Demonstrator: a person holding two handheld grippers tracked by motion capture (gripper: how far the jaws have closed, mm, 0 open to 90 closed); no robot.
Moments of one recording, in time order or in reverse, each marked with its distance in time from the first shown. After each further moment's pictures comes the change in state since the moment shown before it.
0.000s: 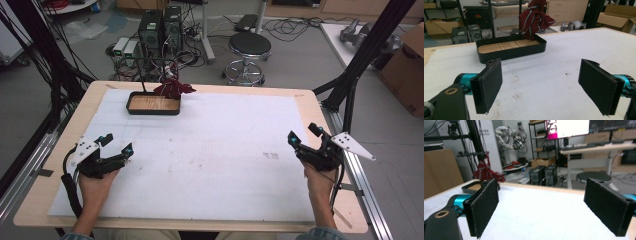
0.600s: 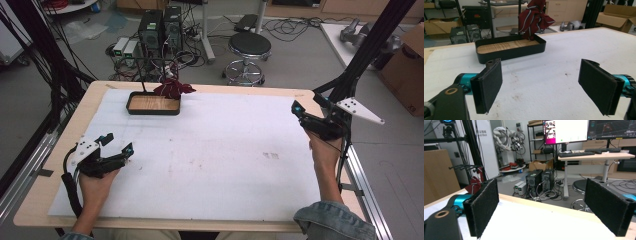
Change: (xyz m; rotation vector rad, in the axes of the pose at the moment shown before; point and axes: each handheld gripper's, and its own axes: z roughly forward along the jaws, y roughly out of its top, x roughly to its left) left arm 0.001 0.000 0.002 -0.002 -0.005 -0.002; right arm -0.009 0.075 0.035 -0.015 -0.020 -0.059
